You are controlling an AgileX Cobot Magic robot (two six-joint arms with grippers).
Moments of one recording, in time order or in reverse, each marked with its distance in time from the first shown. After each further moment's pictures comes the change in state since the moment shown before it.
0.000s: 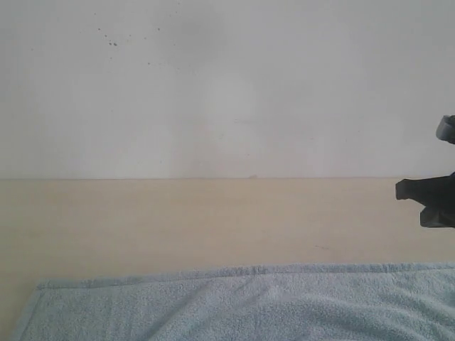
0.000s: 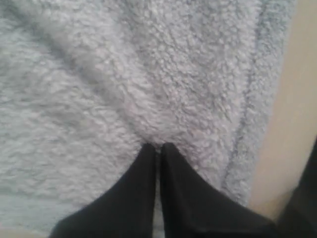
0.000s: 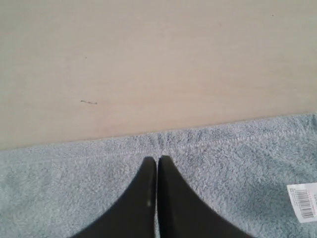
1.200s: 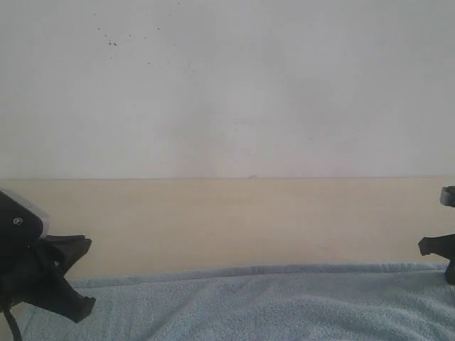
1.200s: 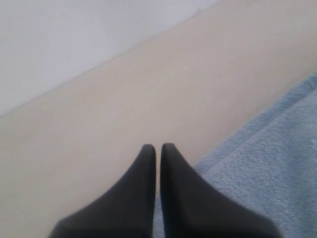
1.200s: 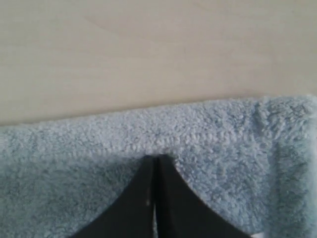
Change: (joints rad) left arm 0.000 0.164 -0.096 0.405 -1.254 -1.000; right arm -0.188 0.483 -0.251 -0.094 0.112 -0.135
